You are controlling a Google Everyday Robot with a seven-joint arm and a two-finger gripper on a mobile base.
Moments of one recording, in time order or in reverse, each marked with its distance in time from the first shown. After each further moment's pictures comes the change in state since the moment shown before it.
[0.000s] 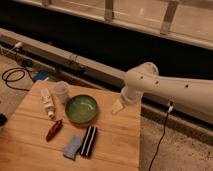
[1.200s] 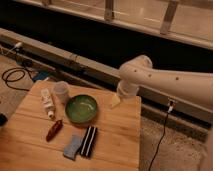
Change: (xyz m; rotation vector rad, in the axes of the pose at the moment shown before) arm -0.053 -0.021 0.001 0.056 0.015 -0.065
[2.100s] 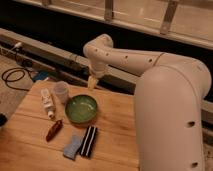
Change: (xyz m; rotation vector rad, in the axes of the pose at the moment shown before) arm -0.151 0.067 0.005 0.051 -0.022 -0.351
